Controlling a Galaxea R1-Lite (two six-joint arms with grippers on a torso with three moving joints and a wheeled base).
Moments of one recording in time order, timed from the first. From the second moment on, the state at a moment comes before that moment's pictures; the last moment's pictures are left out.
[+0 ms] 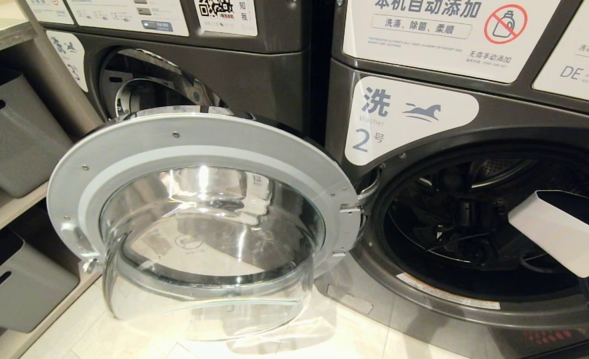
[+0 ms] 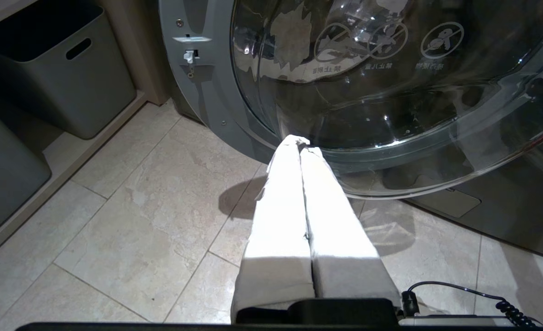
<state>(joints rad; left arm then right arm) 0.00 0.00 0.00 -0.03 0.00 -0.02 -0.03 2.52 -1.33 -0.74 -0.50 0.09</state>
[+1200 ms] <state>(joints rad) 0.00 0.00 0.00 -0.03 0.00 -0.02 -0.06 2.72 -1.63 -0.64 -0.57 0.09</state>
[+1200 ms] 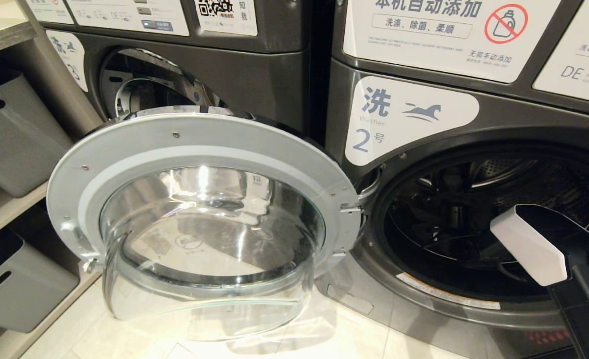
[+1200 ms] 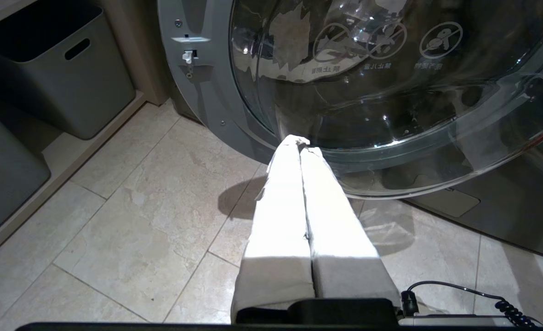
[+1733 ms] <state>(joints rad) 0.00 0.00 0.00 -0.03 0.00 -0.02 -0.03 2.50 -1.25 -0.83 -0.54 0.11</state>
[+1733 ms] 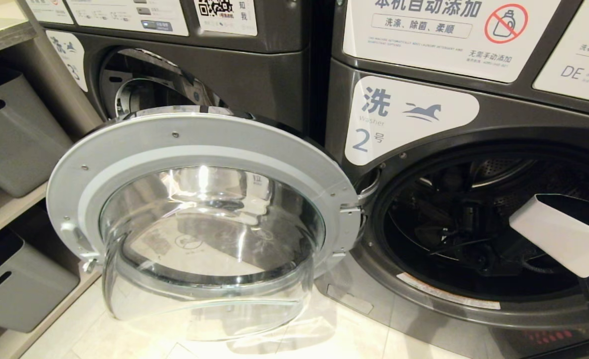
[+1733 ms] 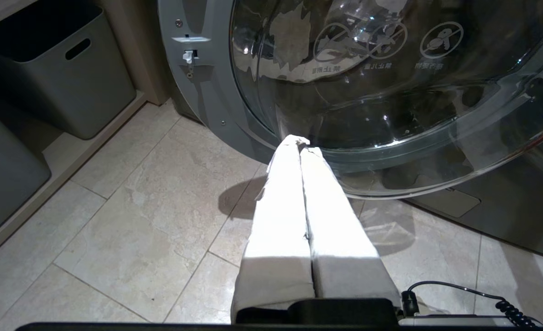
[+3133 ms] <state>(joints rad) 0.00 0.00 0.00 -0.03 0.00 -0.02 0.13 1.30 -0.01 -1.20 -0.38 0.21</state>
